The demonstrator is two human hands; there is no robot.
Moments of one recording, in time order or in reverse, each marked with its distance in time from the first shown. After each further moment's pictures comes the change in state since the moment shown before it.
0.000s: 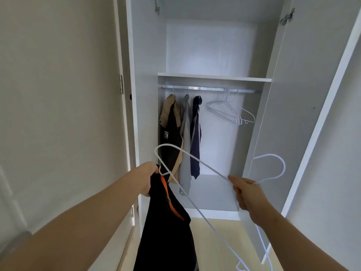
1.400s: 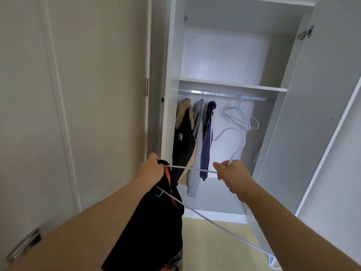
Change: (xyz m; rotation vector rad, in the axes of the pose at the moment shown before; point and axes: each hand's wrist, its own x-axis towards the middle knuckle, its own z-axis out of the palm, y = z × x) left_hand 0.023 -0.021 -0.129 0.531 0.204 0.660; right_hand -0.065 -0.057 0.158 -0.539 0.008 -0.152
